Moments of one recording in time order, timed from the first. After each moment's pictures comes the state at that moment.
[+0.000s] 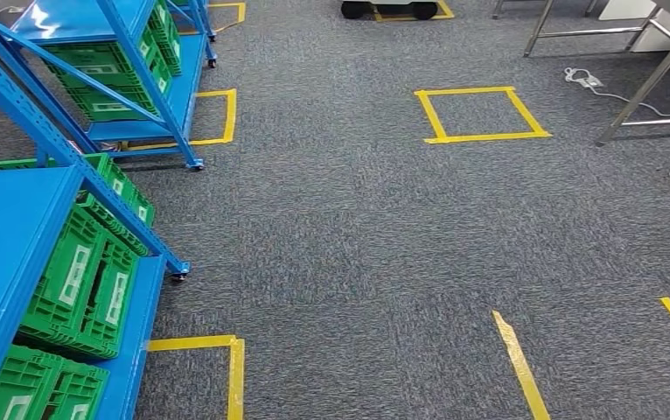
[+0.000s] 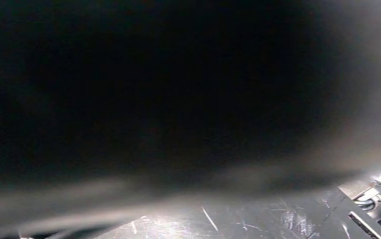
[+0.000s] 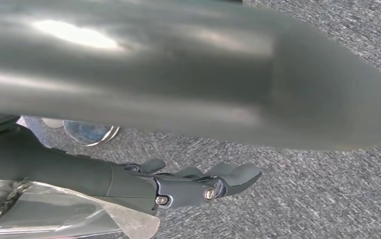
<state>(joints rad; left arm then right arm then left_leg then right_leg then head) -0.03 -0.18 -0.02 -0.20 -0.73 0.09 -0.17 -0.03 0.16 -1.10 -0.29 0.61 -0.10 -0.16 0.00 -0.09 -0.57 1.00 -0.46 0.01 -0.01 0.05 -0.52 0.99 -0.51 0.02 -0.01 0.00</state>
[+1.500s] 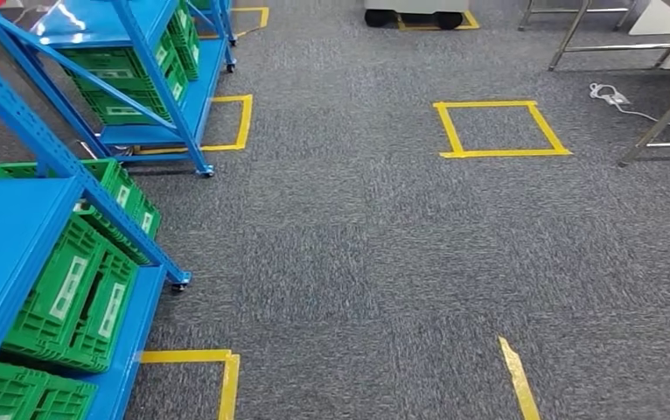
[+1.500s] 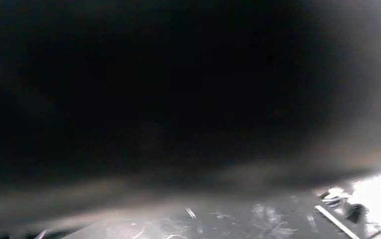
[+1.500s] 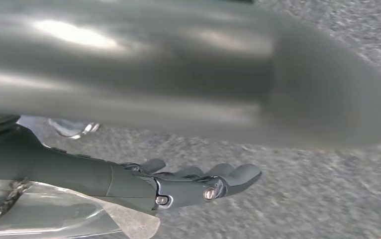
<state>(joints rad) -0.04 -0.18 -0.09 -0.20 -0.68 0.09 -0.16 -0.03 0.15 -1.09 -0.29 0.61 -0.11 -0.16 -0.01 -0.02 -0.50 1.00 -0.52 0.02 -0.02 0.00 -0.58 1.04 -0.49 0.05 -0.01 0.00</state>
